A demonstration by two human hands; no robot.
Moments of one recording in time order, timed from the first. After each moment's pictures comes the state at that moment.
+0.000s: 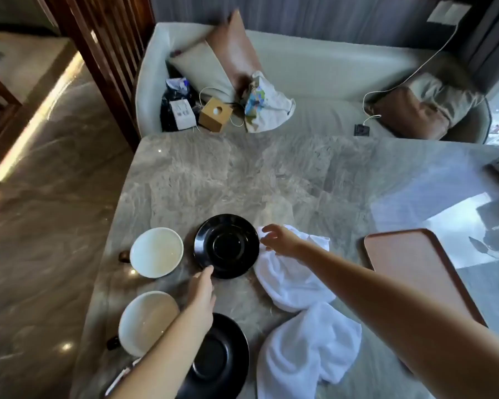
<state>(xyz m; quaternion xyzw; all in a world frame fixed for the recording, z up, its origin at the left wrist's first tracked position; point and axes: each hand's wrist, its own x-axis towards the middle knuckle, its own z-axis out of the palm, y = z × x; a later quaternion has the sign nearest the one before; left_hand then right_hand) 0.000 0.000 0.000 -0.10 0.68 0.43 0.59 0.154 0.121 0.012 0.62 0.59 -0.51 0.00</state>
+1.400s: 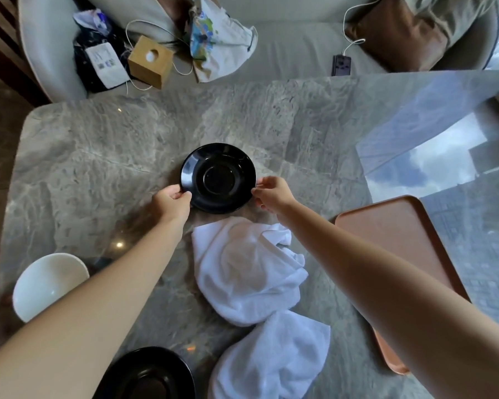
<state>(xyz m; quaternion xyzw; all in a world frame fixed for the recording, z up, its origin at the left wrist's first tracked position) 0.046 0.195 -0.052 0.22 0.80 0.37 0.42 0.237 0.224 -0.034 0.68 0.40 -0.57 -0.21</state>
